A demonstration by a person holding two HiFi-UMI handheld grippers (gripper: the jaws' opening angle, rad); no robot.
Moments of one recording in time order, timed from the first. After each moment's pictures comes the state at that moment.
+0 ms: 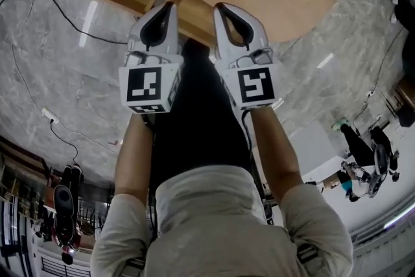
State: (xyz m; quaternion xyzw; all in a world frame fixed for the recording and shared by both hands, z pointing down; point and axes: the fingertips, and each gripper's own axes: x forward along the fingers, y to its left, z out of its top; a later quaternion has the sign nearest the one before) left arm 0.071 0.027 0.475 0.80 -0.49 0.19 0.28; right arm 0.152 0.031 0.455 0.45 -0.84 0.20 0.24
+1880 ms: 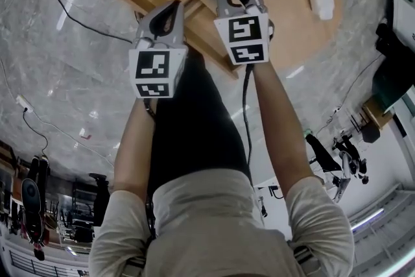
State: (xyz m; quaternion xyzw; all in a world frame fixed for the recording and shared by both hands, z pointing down) left arm -0.014 -0.009 0.545 0.75 -0.52 0.17 0.37; right arm 0.059 -0.077 0.560 0.33 -0.83 0.14 0.42
